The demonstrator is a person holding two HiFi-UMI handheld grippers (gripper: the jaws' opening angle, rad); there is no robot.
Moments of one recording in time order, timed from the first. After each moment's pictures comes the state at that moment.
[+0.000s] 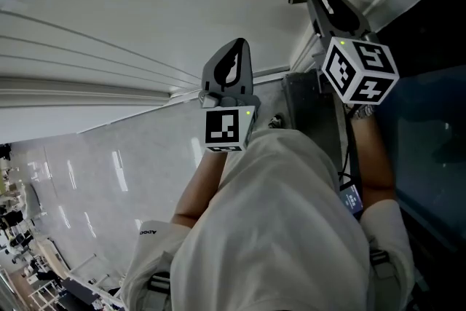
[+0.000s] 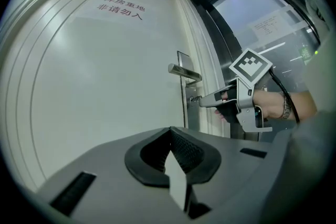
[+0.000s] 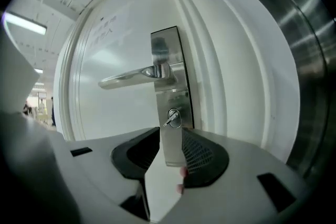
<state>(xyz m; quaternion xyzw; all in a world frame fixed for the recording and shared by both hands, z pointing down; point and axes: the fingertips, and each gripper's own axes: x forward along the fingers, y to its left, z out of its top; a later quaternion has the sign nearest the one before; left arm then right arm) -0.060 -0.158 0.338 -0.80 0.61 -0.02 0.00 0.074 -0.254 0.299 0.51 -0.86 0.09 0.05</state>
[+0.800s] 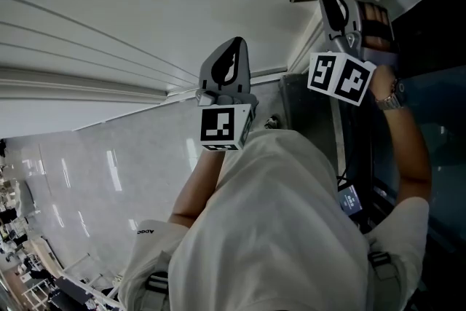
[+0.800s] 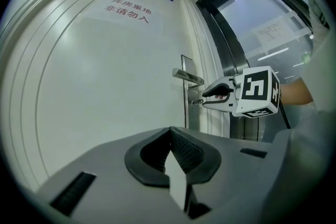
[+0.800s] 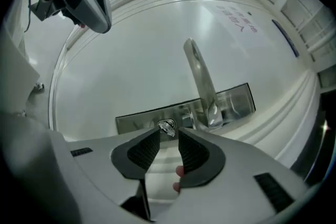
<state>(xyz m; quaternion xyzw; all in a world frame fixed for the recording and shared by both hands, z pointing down) -0.068 -0.149 0.335 -0.79 0.61 0.00 -0.01 0.068 -0.249 0.291 0.44 -0.65 -0.46 0.42</state>
